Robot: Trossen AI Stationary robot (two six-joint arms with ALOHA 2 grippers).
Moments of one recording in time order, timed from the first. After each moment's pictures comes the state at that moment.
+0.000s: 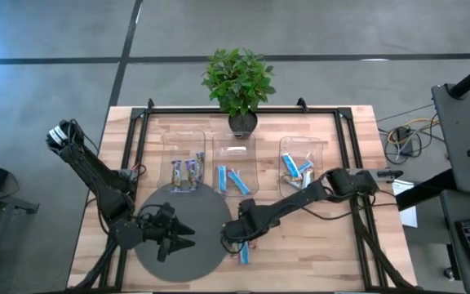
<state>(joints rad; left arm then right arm) -0.87 1.15 0.70 0.07 -0.66 -1.13 0.37 2.31 1.82 -1.04 0.14 1.69</state>
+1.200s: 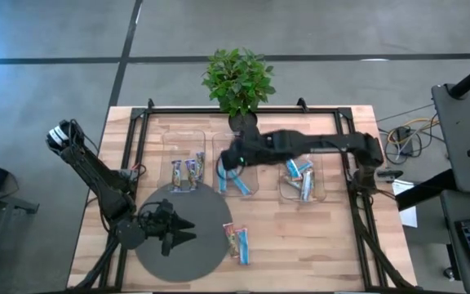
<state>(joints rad) -0.87 1.15 0.65 0.07 -0.76 -1.20 0.03 1.93 1.92 -1.06 0.40 1.21</state>
